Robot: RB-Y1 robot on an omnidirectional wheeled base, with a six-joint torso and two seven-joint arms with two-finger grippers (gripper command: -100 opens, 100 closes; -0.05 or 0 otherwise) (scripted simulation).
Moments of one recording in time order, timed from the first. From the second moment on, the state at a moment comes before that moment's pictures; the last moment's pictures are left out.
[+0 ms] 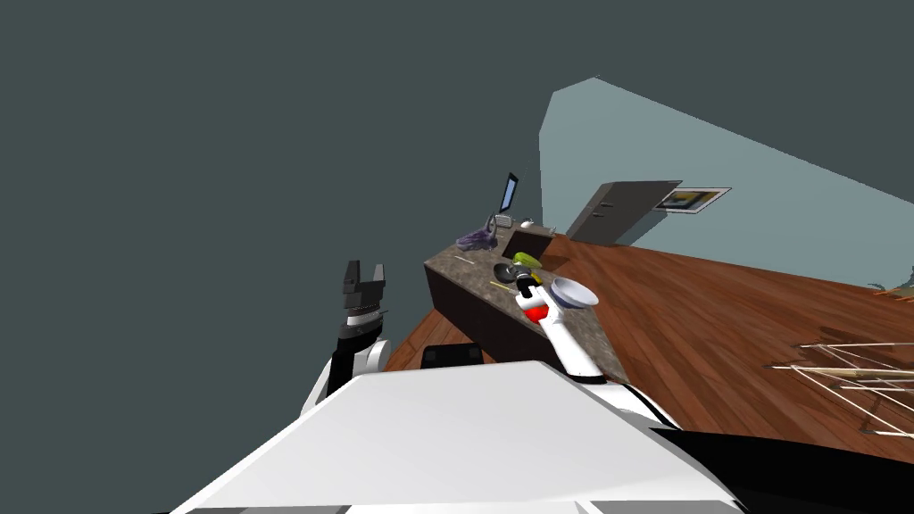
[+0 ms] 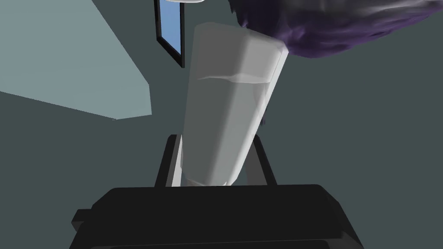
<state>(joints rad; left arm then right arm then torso) 0.53 0.04 -0.02 -2.20 -0.02 -0.63 0.02 -0.03 -0.47 -0.03 -1.65 0.54 0.37 0.61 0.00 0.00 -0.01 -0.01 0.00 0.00</state>
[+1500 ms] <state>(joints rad) 0.53 0.04 -0.02 -2.20 -0.02 -0.63 0.02 -0.11 -0.58 -0.01 -1.71 0.42 0.54 0.64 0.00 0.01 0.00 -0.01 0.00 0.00</state>
